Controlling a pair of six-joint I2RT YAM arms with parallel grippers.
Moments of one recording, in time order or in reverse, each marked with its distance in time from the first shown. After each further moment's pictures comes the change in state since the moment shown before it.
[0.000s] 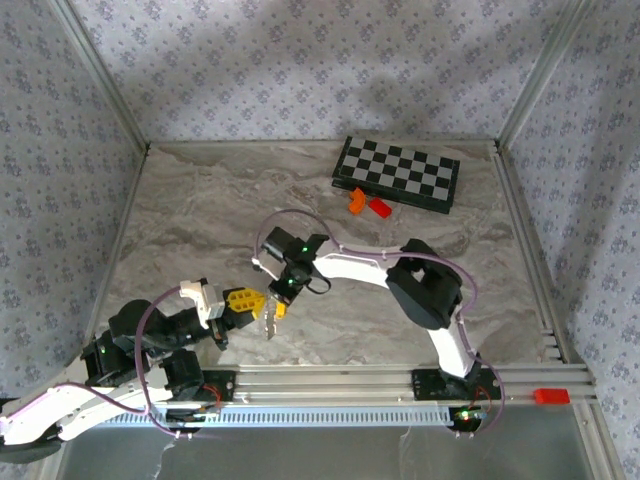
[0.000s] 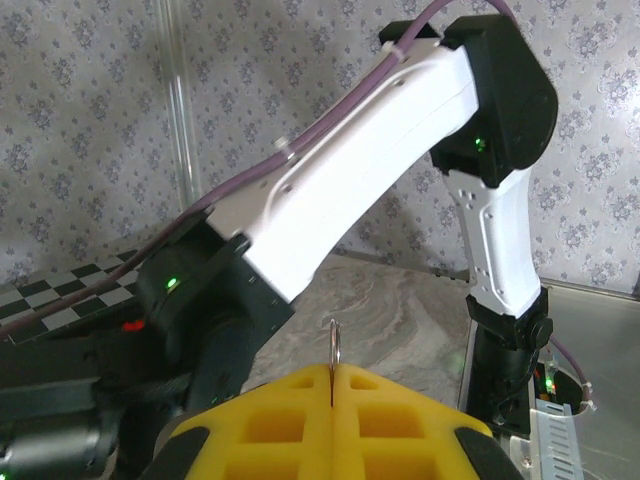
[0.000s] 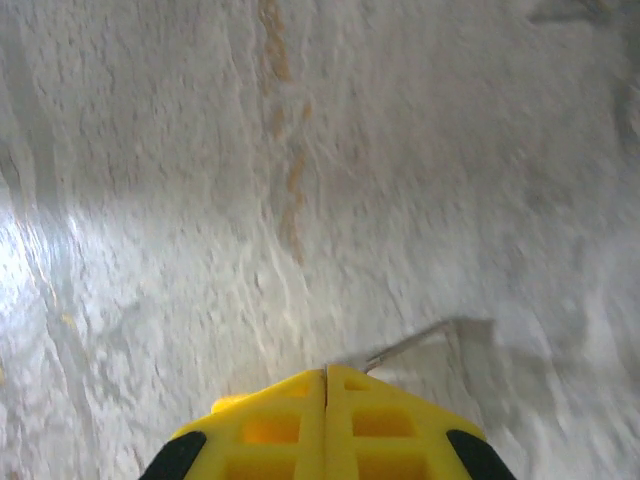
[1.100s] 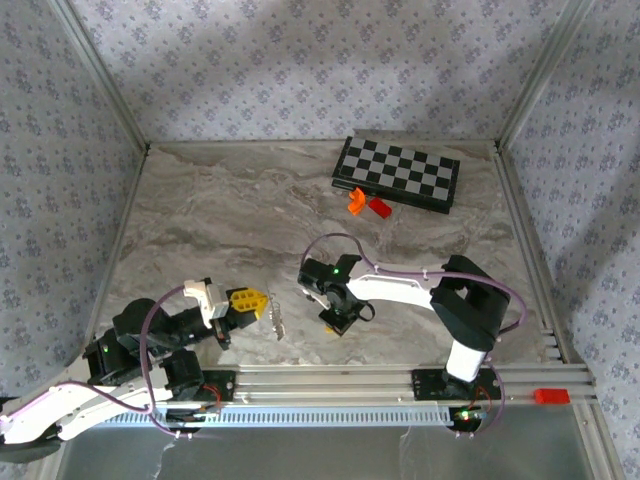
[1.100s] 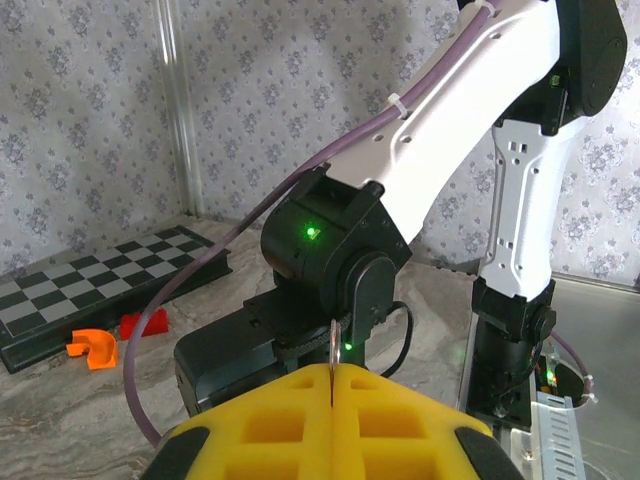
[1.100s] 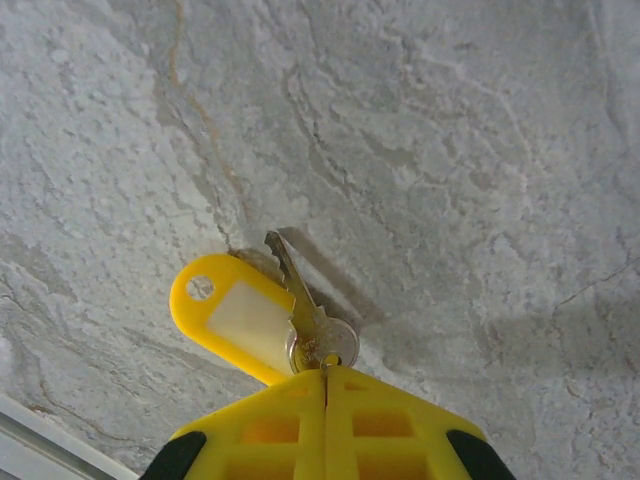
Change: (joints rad) left arm 0.000 0.015 -0.004 0.000 0.000 0.000; right arm 0.042 -0.265 -0.337 -0.320 0.199 0.144
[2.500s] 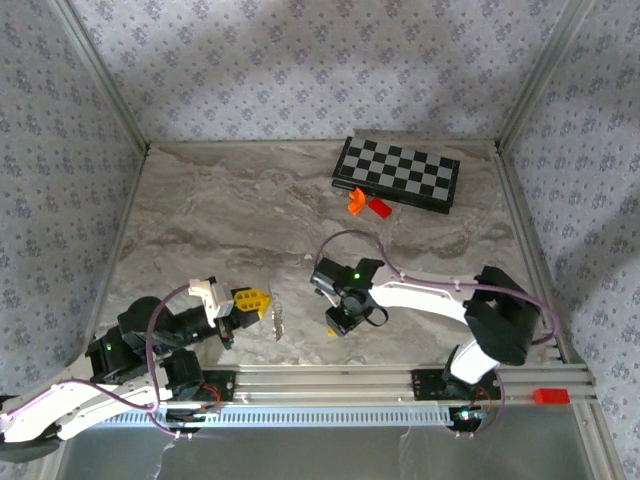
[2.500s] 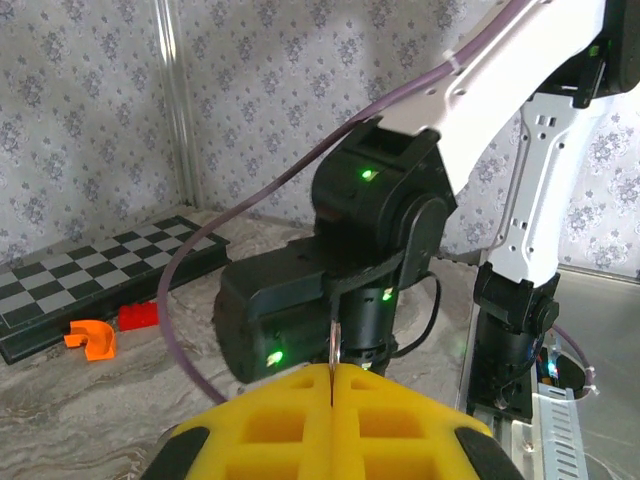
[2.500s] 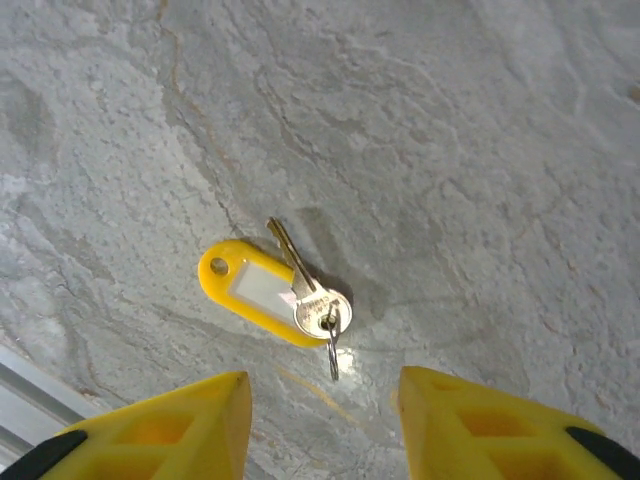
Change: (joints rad) left arm 0.000 0.026 0.000 0.000 0.000 0.000; right arm -0.011 -0.198 -0.138 0.096 0.000 0.140
